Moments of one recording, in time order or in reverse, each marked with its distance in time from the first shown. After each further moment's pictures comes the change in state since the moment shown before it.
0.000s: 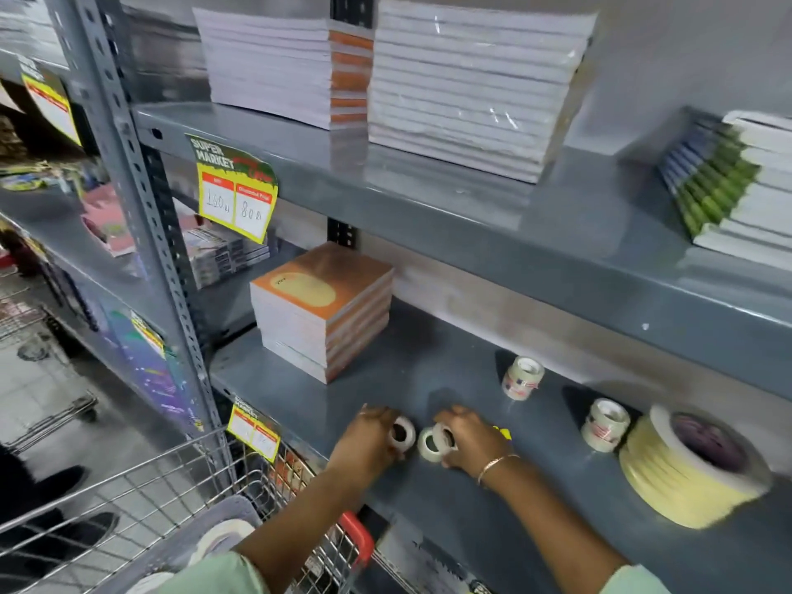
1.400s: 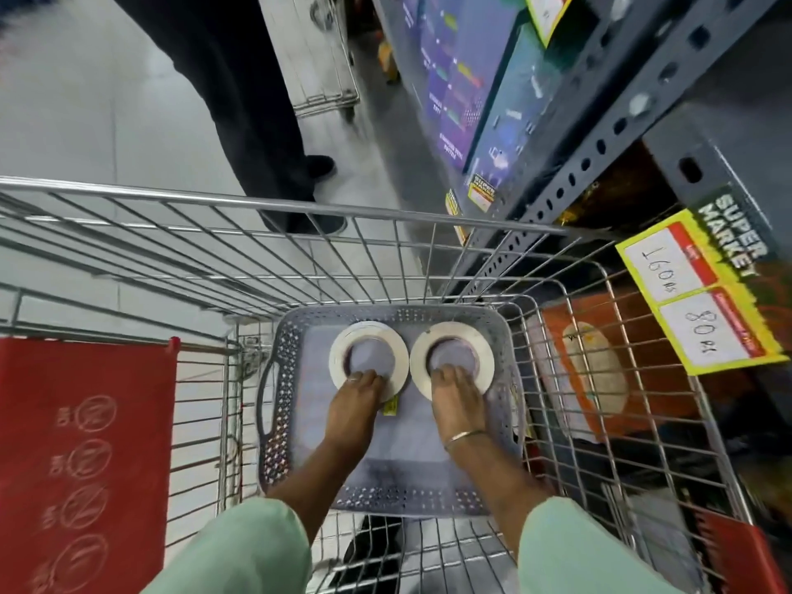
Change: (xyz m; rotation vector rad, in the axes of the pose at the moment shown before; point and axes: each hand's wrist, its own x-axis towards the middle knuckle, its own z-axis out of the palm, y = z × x) left_hand -0.220 -0.345 0.187 -0.022 0.069 -0.830; right_hand 0.104 -0.292 0.363 -0.188 -0.318 -0.495
